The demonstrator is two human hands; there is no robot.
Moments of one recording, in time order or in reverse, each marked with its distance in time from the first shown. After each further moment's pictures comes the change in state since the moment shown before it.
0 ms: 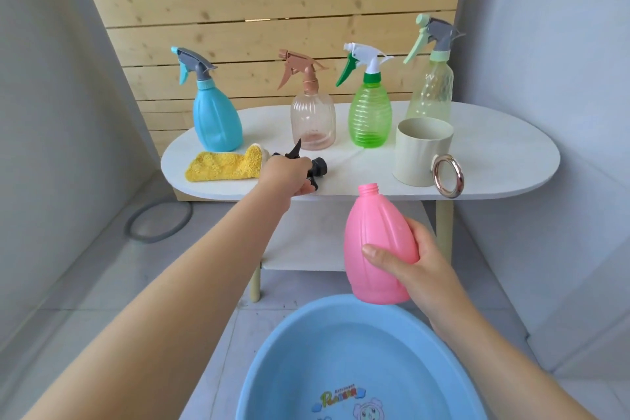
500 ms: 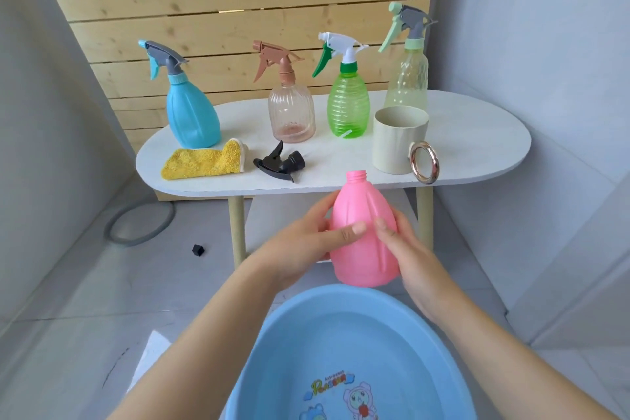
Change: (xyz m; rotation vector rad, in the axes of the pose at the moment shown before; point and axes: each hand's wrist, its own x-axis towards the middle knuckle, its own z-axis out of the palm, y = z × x) left_hand -0.074 -0.066 0.008 0.041 -0.771 0.161; right_hand 0.012 0.022 -0.013 0.094 -0.096 0.042
